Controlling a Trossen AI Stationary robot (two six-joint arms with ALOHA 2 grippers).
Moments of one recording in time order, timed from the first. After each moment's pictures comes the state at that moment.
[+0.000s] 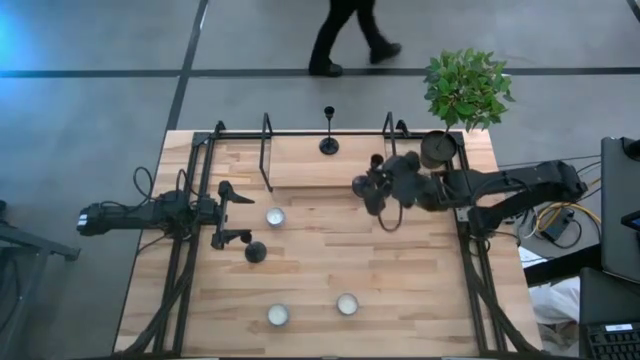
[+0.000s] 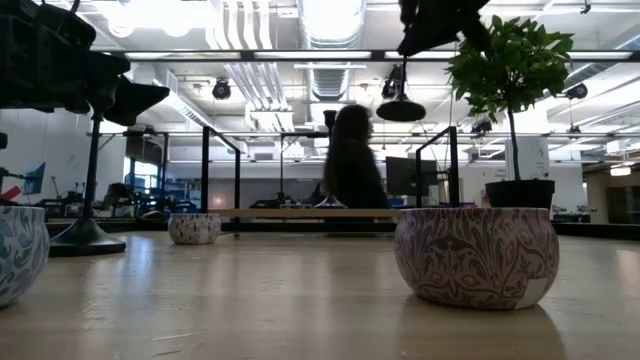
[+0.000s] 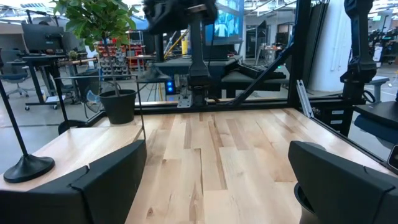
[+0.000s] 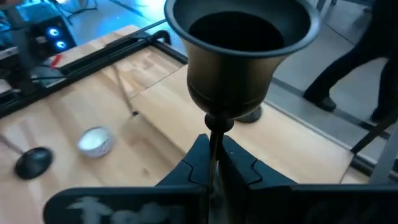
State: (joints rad) left arm 0.00 0.04 0.01 0.02 0.02 0.04; right arm 0.07 1.24 1.09 -0.49 0.70 0.54
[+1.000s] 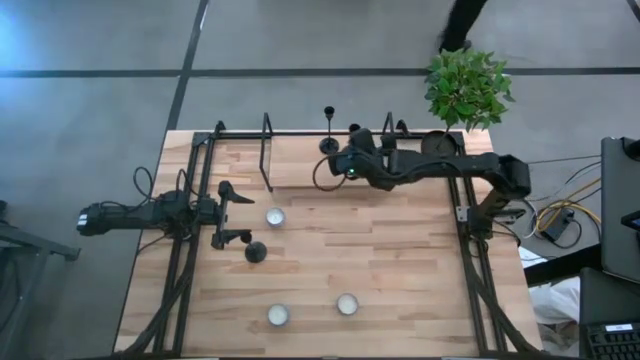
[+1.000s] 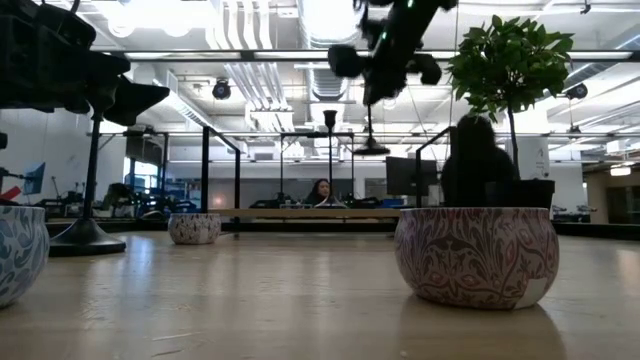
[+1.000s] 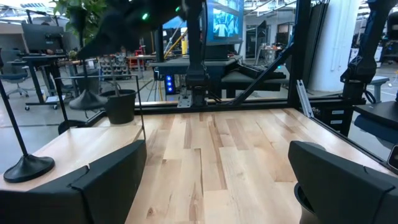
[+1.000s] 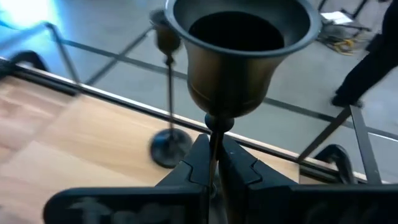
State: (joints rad) left arm 0.00 0.04 0.01 0.02 0.02 0.04; right arm -0.16 1.69 1.40 -0.57 0.92 0.70
